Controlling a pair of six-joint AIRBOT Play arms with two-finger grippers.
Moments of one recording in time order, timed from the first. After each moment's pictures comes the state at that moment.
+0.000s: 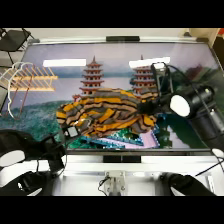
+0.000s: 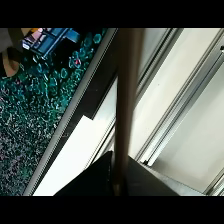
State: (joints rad) left arm -0.80 -0.67 0.82 1.48 -1.52 -1.25; right arm 0.53 -1.02 1.23 -1.67 1.33 1.88
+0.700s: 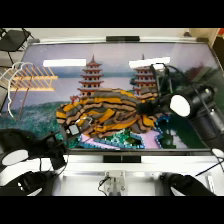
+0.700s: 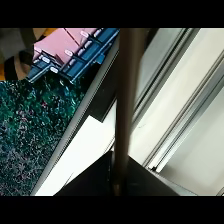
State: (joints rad) left arm -0.81 -0.69 0.82 1.52 -1.49 -1.29; right arm 0.53 -1.02 1.23 -1.65 1.34 1.88
